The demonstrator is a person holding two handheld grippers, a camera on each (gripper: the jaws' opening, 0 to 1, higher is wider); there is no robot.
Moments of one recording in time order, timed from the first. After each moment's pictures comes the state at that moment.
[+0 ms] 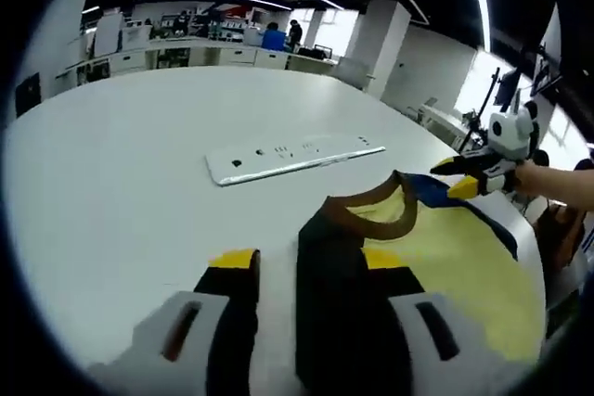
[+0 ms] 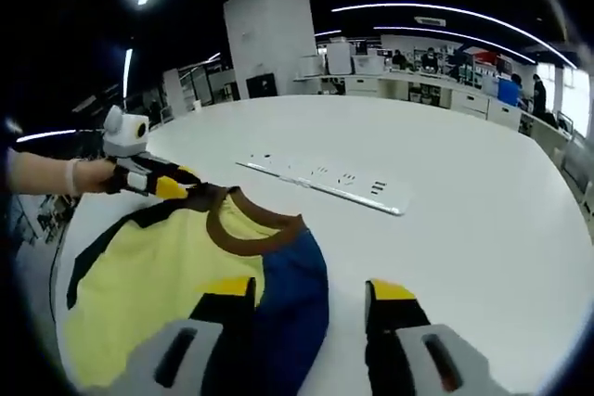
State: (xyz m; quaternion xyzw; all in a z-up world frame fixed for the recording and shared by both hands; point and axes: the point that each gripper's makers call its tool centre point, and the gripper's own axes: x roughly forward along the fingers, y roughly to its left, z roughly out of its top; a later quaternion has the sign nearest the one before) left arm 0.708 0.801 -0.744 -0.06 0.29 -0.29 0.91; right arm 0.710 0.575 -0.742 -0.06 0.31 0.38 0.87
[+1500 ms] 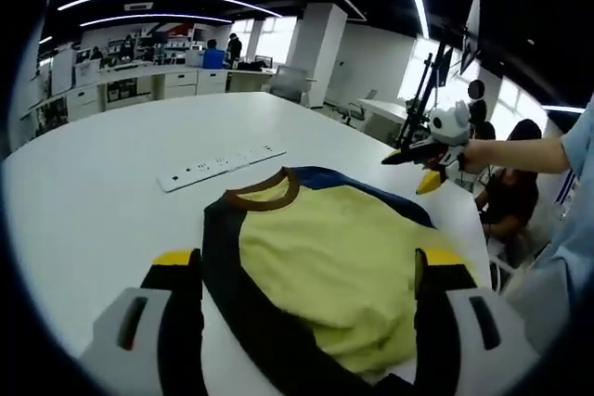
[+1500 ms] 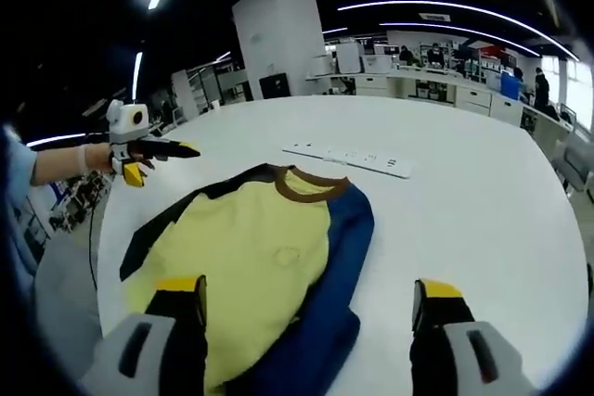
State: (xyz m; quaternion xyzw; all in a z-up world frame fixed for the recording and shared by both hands) left arm 0.563 0.788 -0.665 -0.02 0.26 -0.40 0.88; right arm 0.585 0.532 -0.697 -0.05 0.33 0.39 0.86
